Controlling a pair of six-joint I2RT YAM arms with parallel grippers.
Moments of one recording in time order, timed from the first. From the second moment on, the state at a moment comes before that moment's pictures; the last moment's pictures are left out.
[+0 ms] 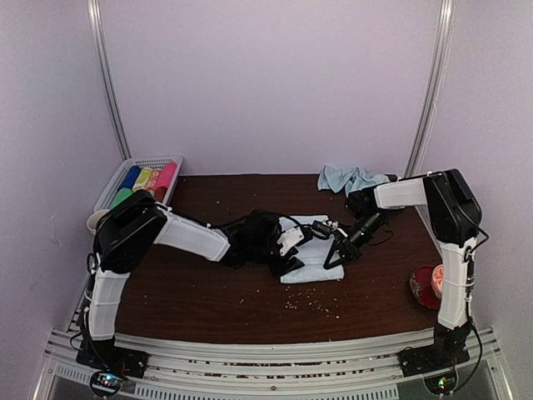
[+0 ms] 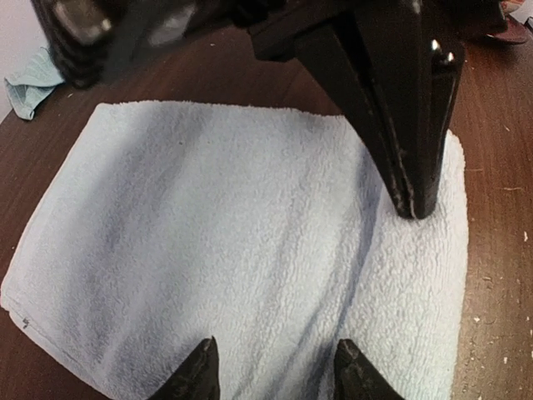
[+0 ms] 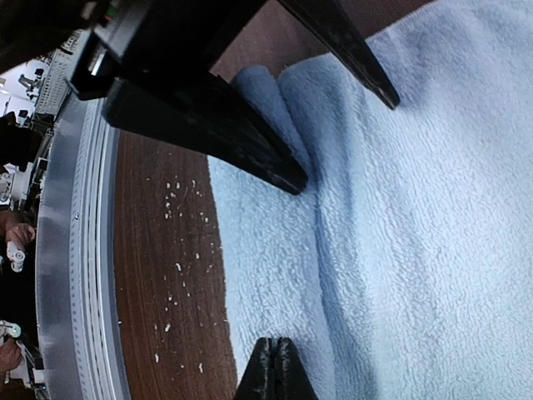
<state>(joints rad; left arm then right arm) -0.92 2.20 1.35 0.23 0.22 0.28 0.35 2.12 1.43 -0.99 -0.88 -0.88</state>
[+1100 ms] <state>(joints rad) -1.00 1.97 1.05 0.34 0.19 0.61 0.33 2.17 1.44 -0.90 -0.86 -0.71</state>
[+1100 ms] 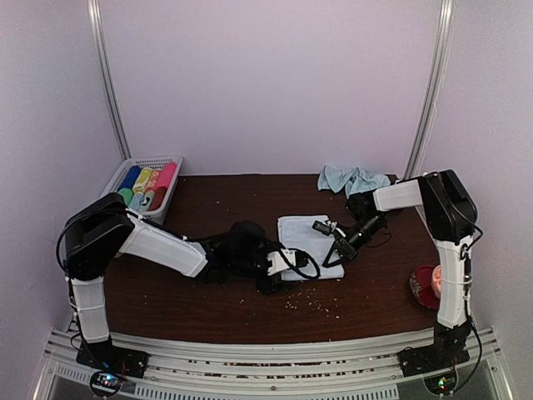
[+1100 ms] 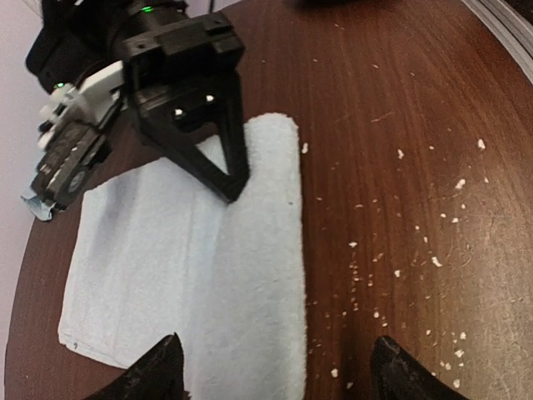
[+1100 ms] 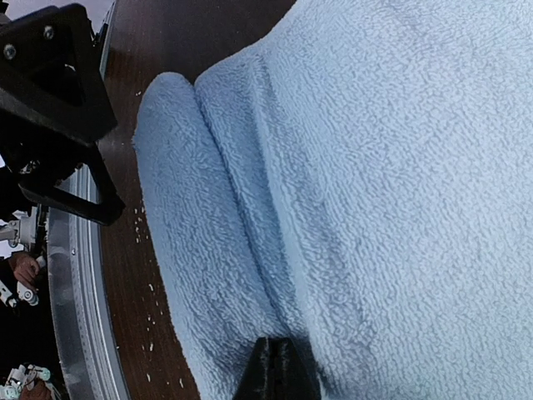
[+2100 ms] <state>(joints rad) -1.05 2.09 1.16 0.28 -0.02 0.75 0.32 2.18 1.47 -0.98 -0.84 -0.79</state>
